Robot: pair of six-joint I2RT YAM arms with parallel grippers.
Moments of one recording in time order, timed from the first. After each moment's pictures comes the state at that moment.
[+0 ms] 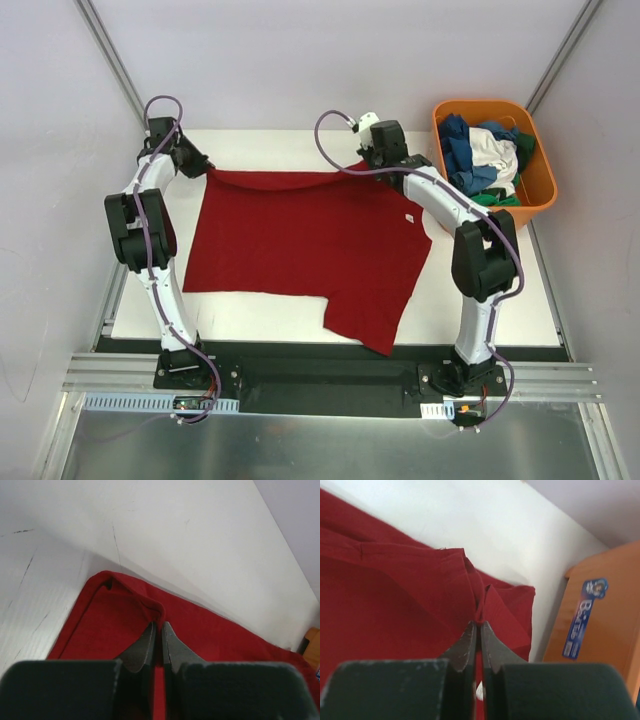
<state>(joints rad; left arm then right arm) 0.19 2.15 1.74 -0.37 0.31 -0.67 0.44 1.98 1.67 -0.29 0.23 -0.31</state>
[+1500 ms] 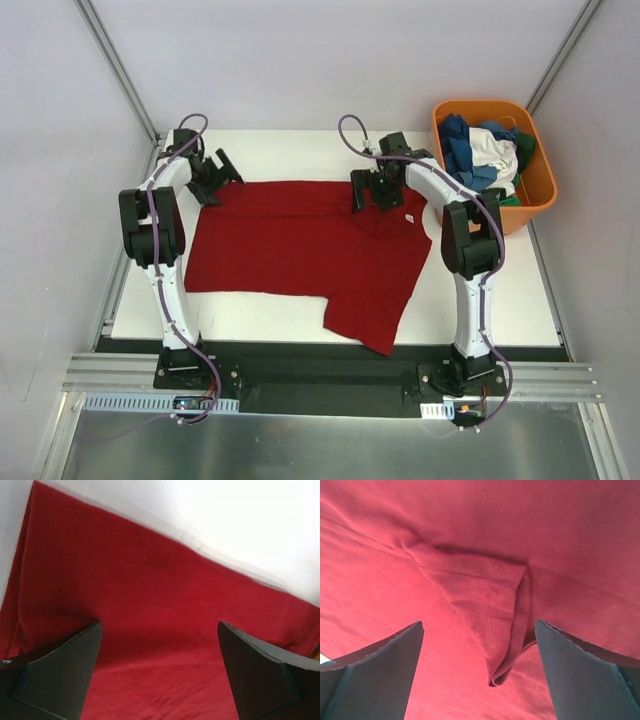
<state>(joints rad) 0.11 2.16 1.70 -0.58 0.36 -0.57 0.34 2.17 1.80 -0.74 -0.28 0.10</state>
